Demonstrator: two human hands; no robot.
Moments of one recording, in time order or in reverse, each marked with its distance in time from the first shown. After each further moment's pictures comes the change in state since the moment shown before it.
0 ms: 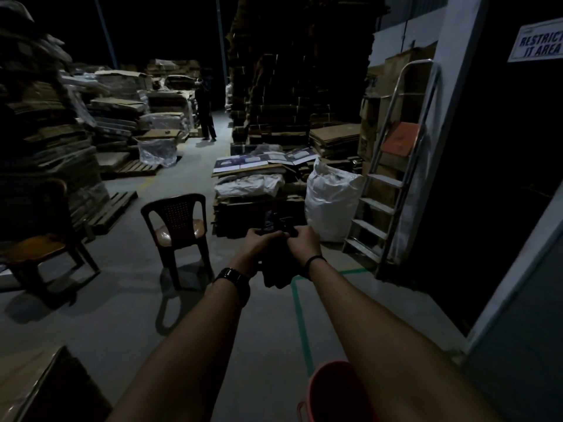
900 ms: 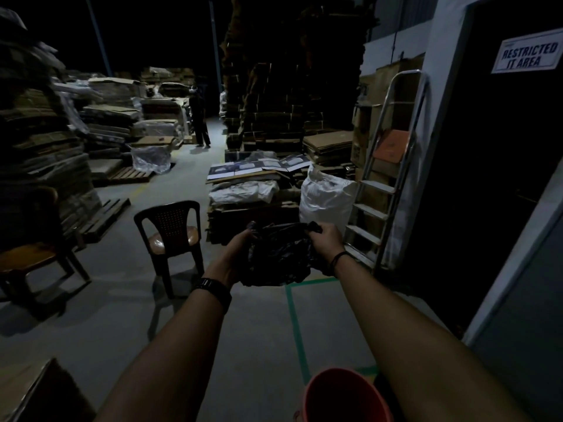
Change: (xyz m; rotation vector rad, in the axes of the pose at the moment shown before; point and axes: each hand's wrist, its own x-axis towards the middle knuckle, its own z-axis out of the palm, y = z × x) left_hand -0.011 0.010 -0.028 -0.343 -0.202 -0.129; right_hand 0.018 0.013 -0.061 0.013 0.065 -0.083
